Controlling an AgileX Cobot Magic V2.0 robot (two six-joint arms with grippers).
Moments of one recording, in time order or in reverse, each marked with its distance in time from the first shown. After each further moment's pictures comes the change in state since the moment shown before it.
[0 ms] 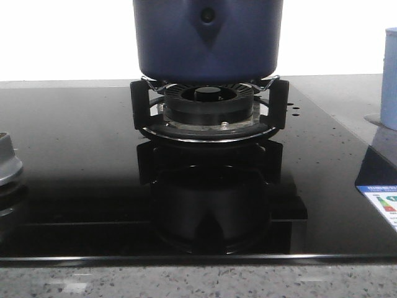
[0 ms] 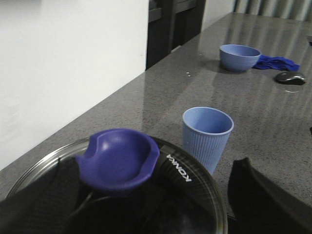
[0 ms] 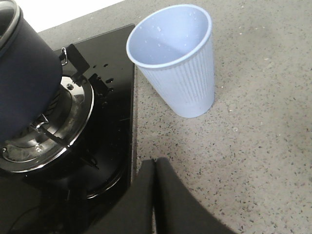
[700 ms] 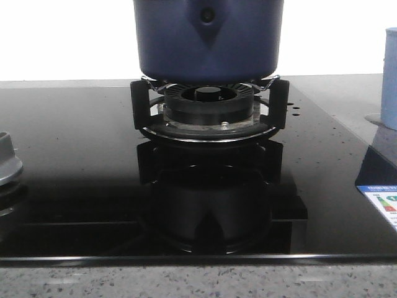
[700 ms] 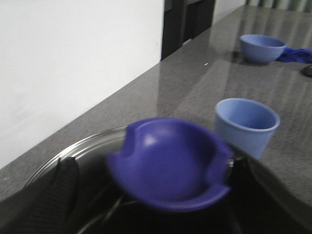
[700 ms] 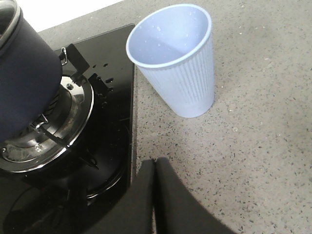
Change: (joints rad) left arm -0.068 0.166 -0.063 -0.109 -0.116 0.129; right arm 0.000 0.000 0.000 0.001 0.000 -0.002
